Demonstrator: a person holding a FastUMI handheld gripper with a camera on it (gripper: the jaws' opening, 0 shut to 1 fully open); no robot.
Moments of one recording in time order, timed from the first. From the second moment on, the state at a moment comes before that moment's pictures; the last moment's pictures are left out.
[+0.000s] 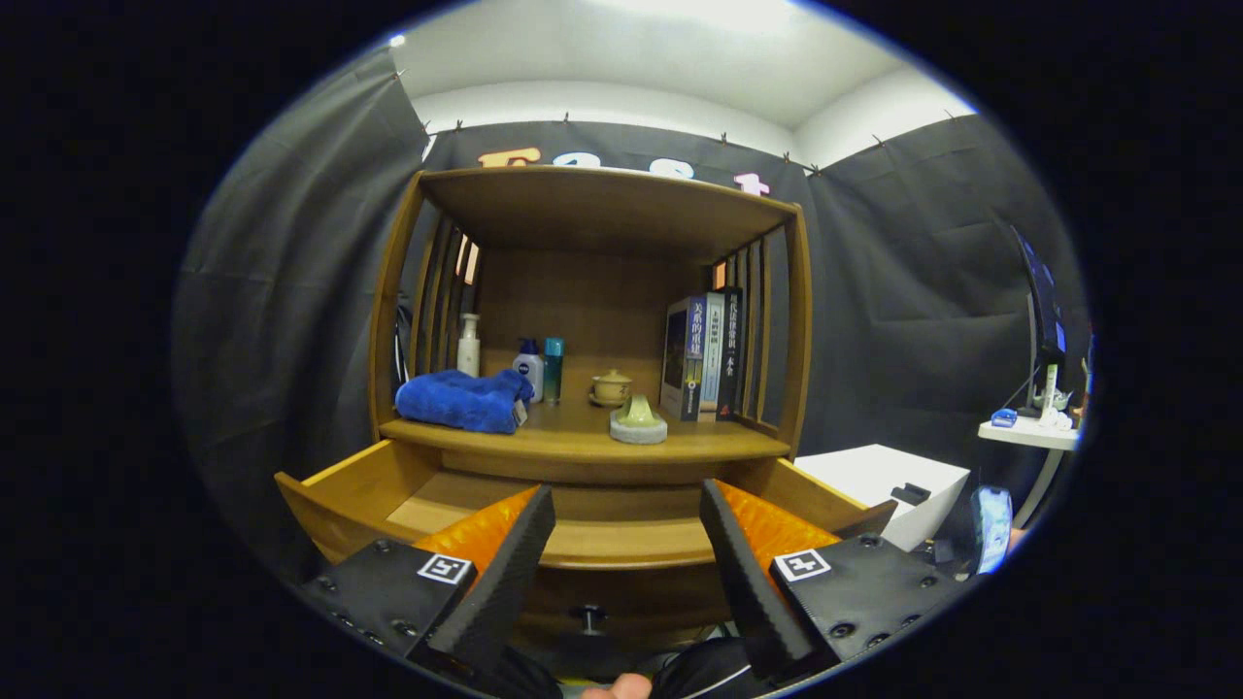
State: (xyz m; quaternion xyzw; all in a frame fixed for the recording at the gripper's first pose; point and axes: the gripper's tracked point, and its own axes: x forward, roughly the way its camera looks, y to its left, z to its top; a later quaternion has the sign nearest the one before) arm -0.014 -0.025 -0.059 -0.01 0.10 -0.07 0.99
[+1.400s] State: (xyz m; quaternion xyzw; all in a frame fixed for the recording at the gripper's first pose) arm -0.023 -0.024 -0.130 0.04 0.14 -0.03 0.99
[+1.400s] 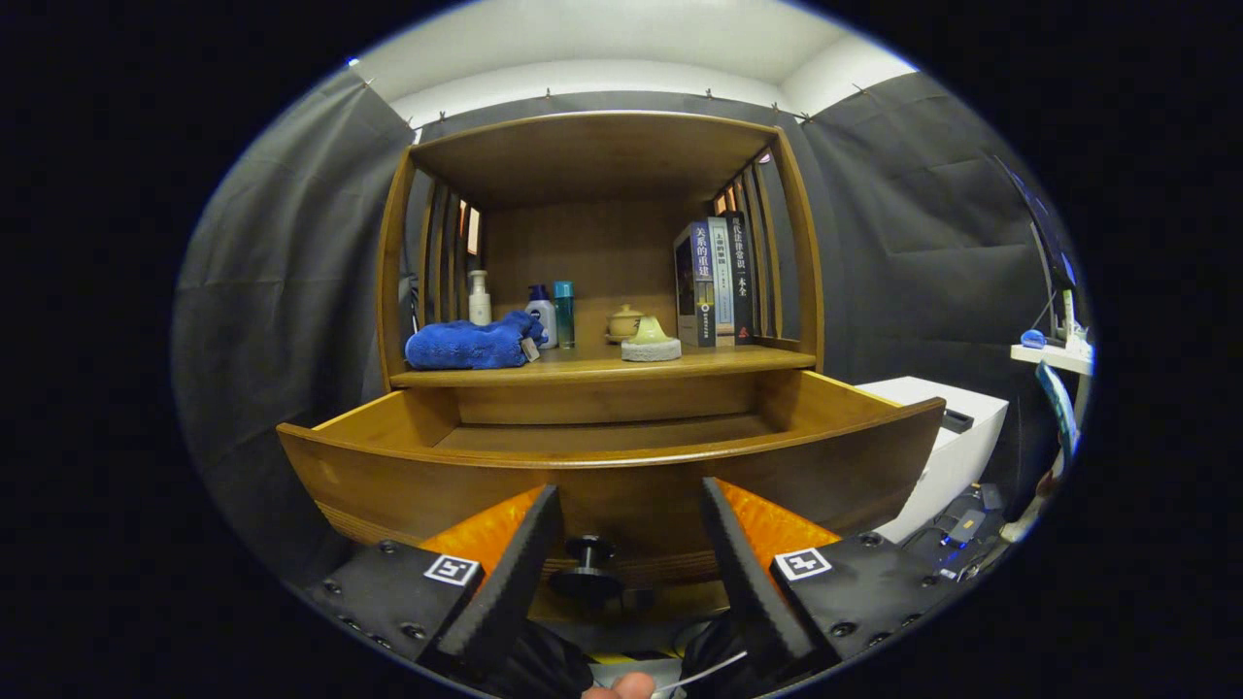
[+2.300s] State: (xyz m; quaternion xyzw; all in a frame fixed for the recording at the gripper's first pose) arm 0.036 -0.031 -0.131 0.02 0.15 -0.04 0.99
